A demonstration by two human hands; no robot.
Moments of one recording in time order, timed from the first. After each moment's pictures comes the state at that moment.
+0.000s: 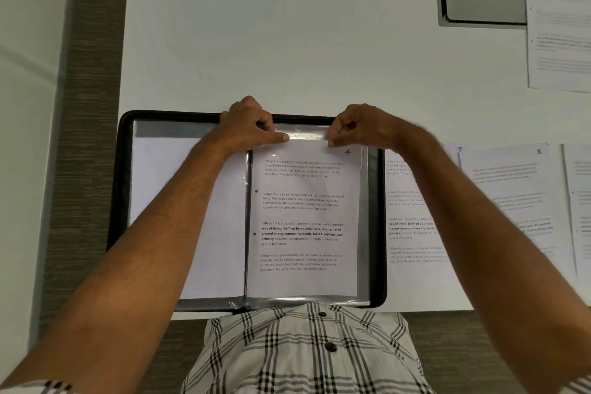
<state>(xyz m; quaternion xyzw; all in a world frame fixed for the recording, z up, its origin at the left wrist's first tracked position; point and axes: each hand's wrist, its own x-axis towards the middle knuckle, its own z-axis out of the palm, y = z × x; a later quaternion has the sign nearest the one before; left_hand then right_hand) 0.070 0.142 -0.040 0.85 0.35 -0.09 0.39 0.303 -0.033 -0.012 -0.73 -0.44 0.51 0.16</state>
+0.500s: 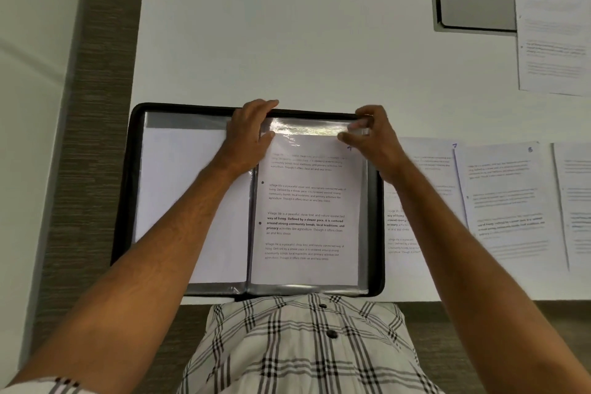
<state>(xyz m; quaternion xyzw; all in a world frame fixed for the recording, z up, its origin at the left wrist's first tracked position) 0.035 0.102 -0.060 0.87 0.33 0.08 0.37 0.255 -0.085 -0.023 -0.80 -0.23 0.38 0.41</state>
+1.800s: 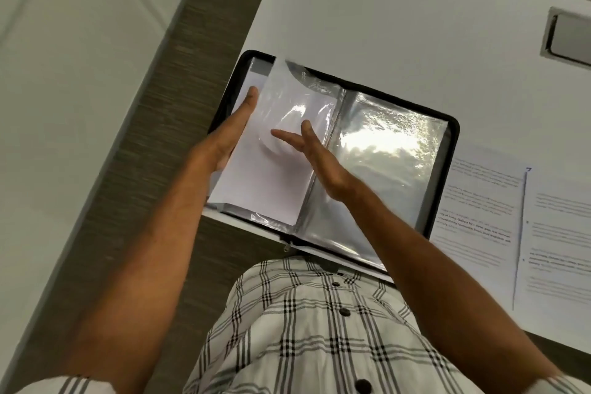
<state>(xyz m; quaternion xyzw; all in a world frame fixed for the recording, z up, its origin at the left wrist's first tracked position) -0.143 0.066 0.044 0.48 0.56 0.11 0.67 0.026 -0.047 0.006 -0.57 -0.39 0.65 0.32</state>
